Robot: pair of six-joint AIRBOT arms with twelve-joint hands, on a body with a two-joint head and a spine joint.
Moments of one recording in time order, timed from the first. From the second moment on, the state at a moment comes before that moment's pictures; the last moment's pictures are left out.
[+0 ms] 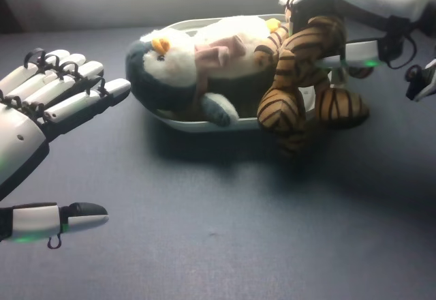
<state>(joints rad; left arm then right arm) 1.06 -0.80 0.86 -0.20 -1.30 1.00 -0.42 -1.25 1.56 -0.27 0.63 -0.54</state>
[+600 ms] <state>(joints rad) 1.05 -0.81 0.86 -0.19 -1.30 0.98 -0.42 -1.23 1.48 -0.29 0.62 -0.54</state>
